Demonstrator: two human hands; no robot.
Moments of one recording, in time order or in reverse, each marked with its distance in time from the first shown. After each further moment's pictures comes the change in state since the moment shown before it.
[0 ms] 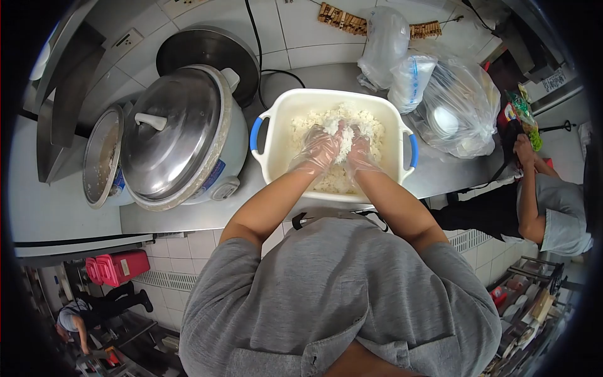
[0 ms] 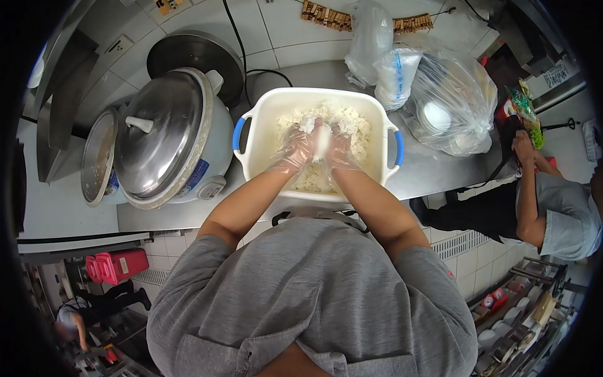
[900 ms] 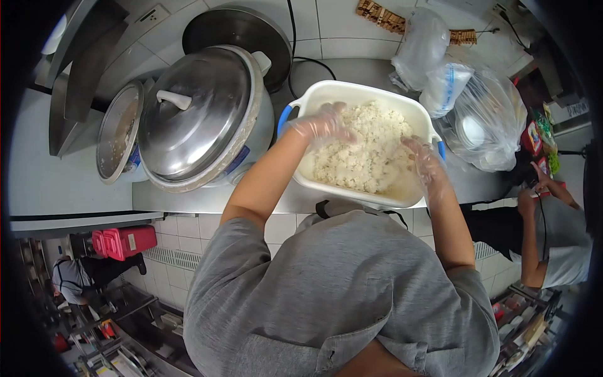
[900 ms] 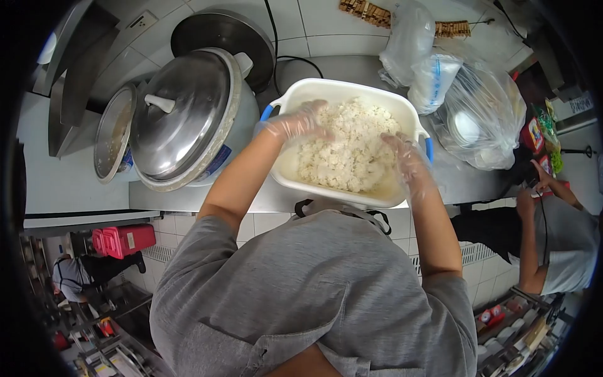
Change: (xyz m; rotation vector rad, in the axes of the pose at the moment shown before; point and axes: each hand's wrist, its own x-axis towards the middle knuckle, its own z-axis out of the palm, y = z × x) left_hand 0.026 -0.068 -0.076 -0.176 -0.411 0.194; right_hand -0.040 -0.036 -0.131 0.302 -0.324 0.322
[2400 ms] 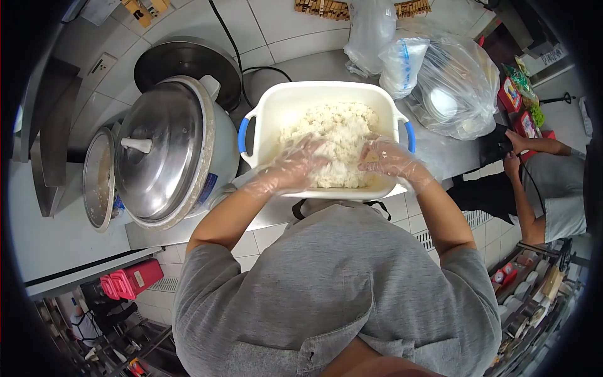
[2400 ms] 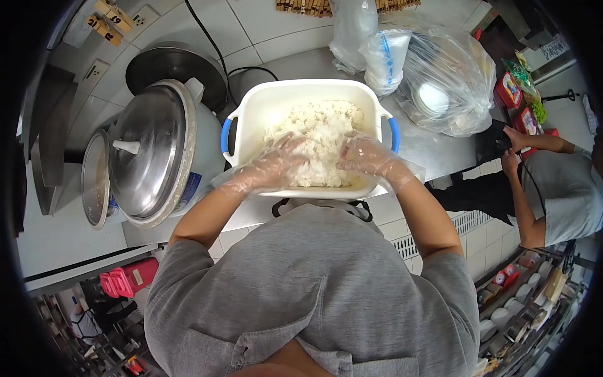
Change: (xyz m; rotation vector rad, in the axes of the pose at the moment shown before) left_hand -0.049 0.054 0.049 0.520 -0.146 0.165; right_hand 0.003 0.005 -0.029 -0.962 -0.322 -0.433
